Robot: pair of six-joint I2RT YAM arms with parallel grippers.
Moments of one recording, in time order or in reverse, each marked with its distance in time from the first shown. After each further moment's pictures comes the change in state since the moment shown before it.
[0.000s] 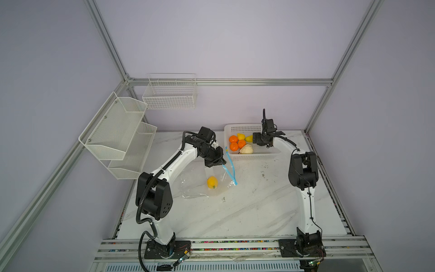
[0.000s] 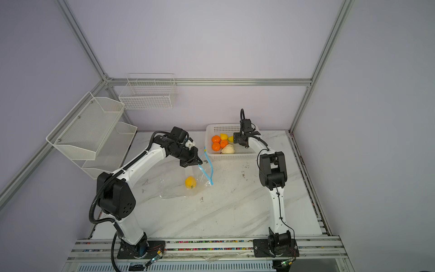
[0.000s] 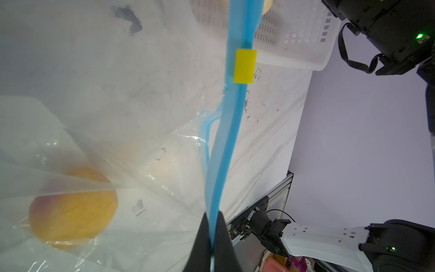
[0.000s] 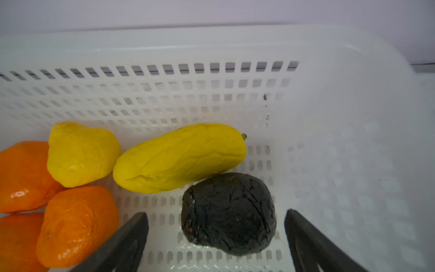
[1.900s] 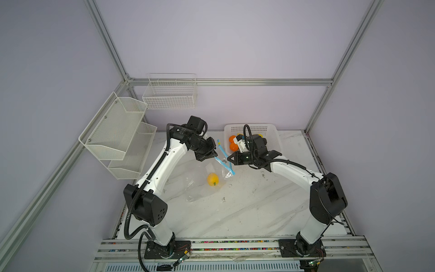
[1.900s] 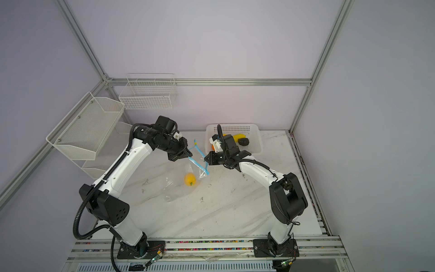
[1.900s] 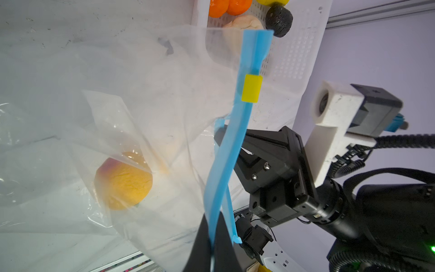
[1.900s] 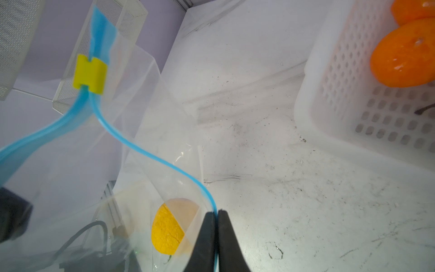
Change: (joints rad) left arm 0.039 -0.085 0.204 -0.256 -0.109 -0.105; right arm 0.356 -0.603 -0.671 0.205 -0.586 0.301
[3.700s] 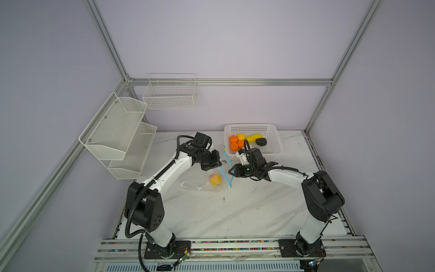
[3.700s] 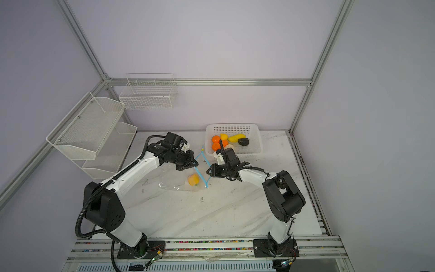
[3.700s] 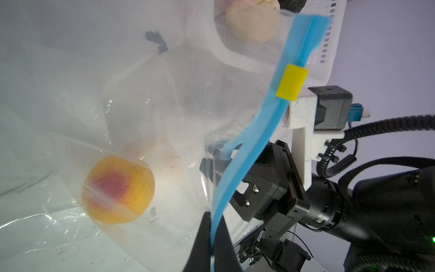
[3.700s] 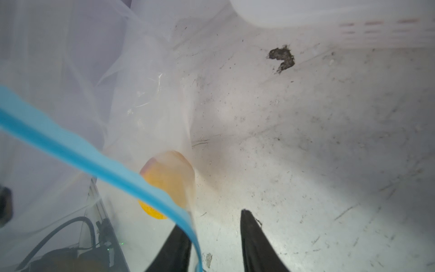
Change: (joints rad) left arm -0.036 -0.076 -0.414 0.404 0.000 0.054; right arm -0.001 0.040 -0.229 0.157 -0.014 0.092
